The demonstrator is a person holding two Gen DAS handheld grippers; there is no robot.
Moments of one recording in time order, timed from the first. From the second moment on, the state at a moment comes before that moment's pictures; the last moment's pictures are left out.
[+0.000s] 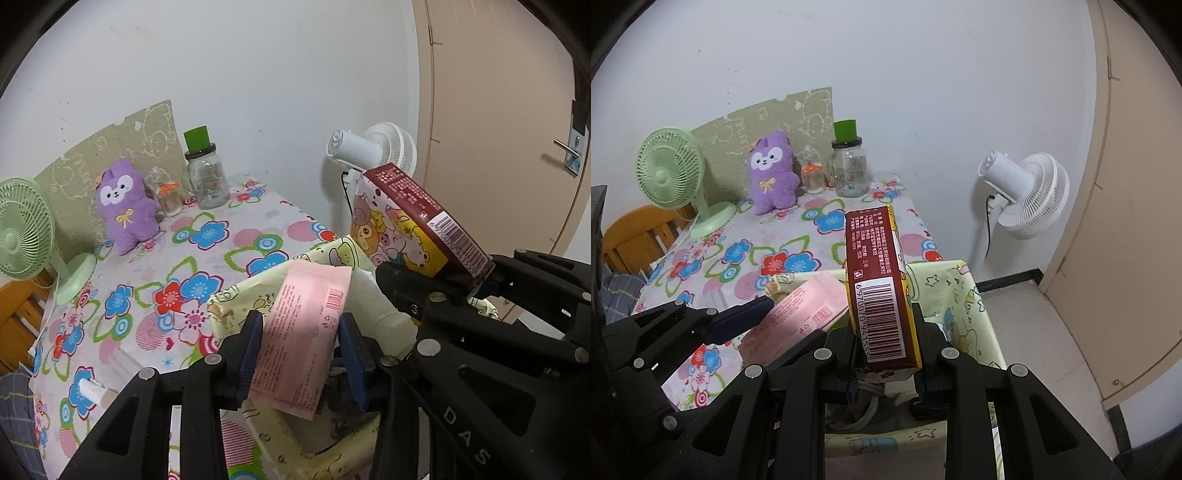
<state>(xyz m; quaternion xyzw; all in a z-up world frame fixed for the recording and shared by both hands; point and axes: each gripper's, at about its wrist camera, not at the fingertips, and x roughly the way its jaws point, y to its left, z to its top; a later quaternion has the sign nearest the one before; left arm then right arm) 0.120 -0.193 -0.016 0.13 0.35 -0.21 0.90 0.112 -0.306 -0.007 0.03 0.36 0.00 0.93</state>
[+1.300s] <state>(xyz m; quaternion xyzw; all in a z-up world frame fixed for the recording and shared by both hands) 0.118 -0.155 -0.026 0.12 0.37 -0.18 0.90 0.119 -0.276 -0.019 0.03 0.37 -0.01 0.93</state>
